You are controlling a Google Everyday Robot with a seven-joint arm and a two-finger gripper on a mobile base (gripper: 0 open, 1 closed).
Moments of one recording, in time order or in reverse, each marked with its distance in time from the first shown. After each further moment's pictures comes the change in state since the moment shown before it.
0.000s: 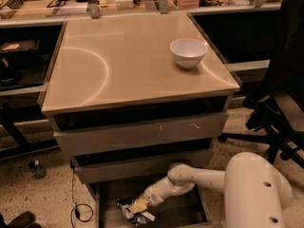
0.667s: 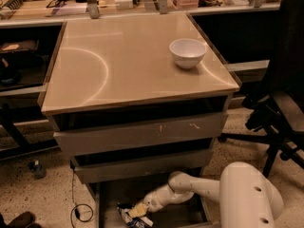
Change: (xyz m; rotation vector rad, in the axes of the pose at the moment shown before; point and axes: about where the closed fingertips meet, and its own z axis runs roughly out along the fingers) arm 0.023 -0.028 0.033 -0.033 -0.059 0.067
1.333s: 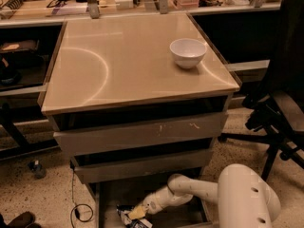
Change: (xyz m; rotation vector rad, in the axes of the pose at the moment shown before) arm 0.008 -0.007 0.008 -0.004 -0.013 0.017
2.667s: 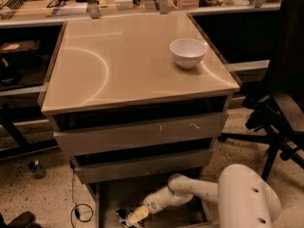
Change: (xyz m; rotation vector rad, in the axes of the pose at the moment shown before) arm 0.000 0.000 0.000 0.000 0.000 0.000
